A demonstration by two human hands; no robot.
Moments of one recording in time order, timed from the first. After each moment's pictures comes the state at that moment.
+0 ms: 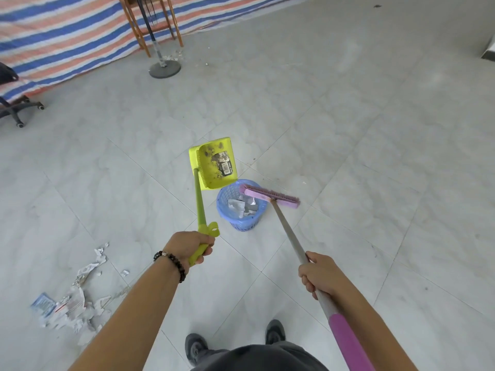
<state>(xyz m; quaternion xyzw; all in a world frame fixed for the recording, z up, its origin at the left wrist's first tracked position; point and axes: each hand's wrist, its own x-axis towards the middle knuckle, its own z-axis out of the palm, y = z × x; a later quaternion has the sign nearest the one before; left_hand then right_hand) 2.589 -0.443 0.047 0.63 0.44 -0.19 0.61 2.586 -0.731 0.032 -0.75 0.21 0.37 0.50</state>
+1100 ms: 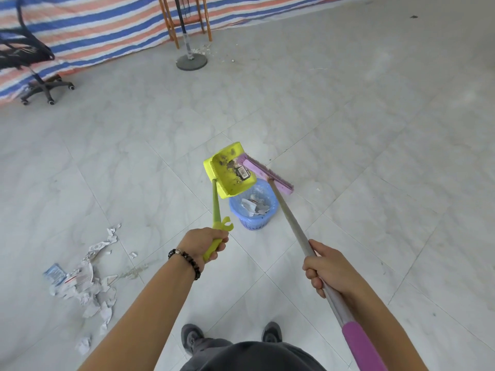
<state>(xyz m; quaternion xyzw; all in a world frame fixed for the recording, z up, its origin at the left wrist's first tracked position) 2.572 -0.443 0.048 0.57 0.45 -0.15 0.67 2.593 -0.708 0.079 -0.73 0.15 0.38 0.54</state>
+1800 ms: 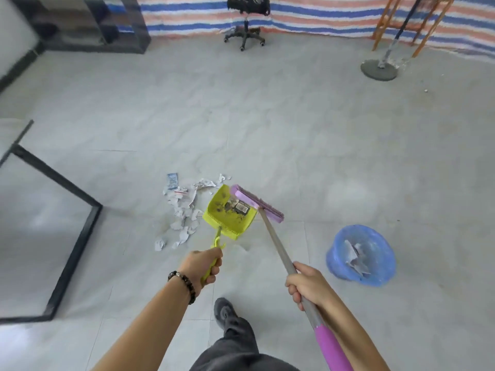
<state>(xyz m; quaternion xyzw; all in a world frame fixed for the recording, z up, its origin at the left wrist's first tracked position) 2.373 -0.219 -0.001 0.33 0.63 0.08 0.69 2.569 -0.373 0.010 -0.75 -0.10 0.57 0.32</state>
